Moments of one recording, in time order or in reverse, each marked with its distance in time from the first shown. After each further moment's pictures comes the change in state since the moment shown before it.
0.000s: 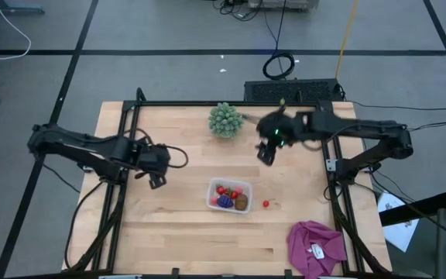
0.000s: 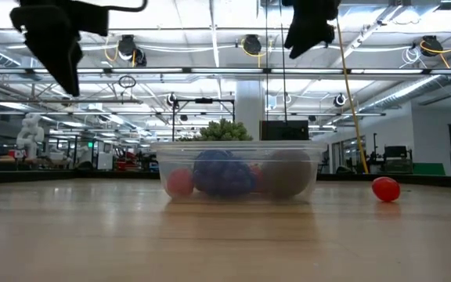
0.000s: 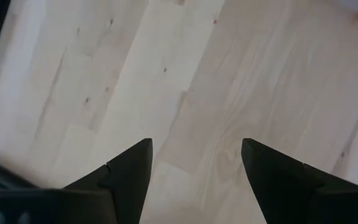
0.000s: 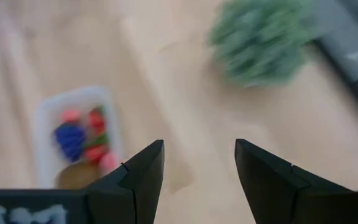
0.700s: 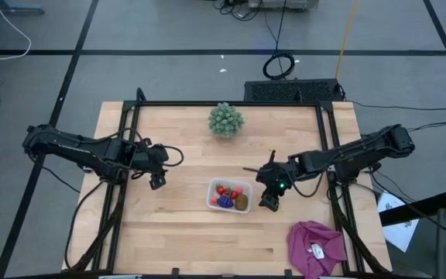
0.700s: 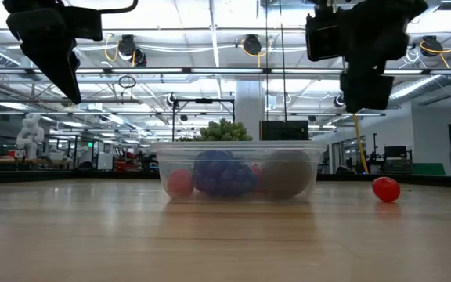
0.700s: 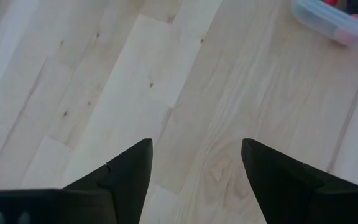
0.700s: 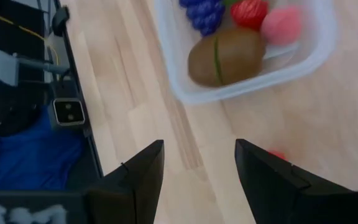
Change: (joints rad) left arm 0.001 -0.137 -0.148 0.167 0.011 0.000; right arm 0.299 -0.003 -0.559 0.567 -0.450 0.463
